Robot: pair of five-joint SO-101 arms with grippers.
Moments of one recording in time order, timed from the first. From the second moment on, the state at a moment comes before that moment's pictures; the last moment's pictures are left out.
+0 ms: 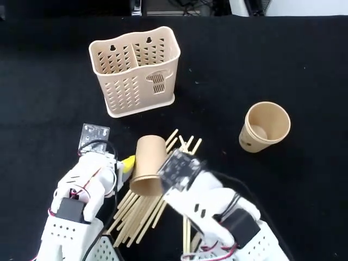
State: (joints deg) left arm 7.3 -90.9 91.8 50.2 2.1; right arm -42.8 -96.7 79.3 67.5 14.4
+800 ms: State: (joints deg) left arm 7.3 -90.9 92.7 48.4 6.6; right arm -56.0 -97.1 78.1 67.4 12.9
